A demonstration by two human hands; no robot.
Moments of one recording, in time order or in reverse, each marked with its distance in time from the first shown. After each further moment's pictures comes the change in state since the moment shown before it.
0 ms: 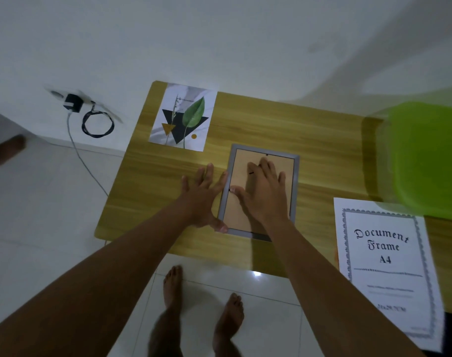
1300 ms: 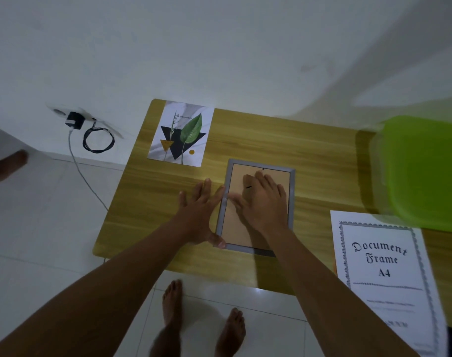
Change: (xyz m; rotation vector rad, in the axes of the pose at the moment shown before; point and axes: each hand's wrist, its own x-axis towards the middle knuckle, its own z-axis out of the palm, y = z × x) left_hand -0.004 0.001 -0.001 -0.044 0.031 -0.001; right_hand 0.005 -0.004 -0.013 -0.034 0.050 -0.026
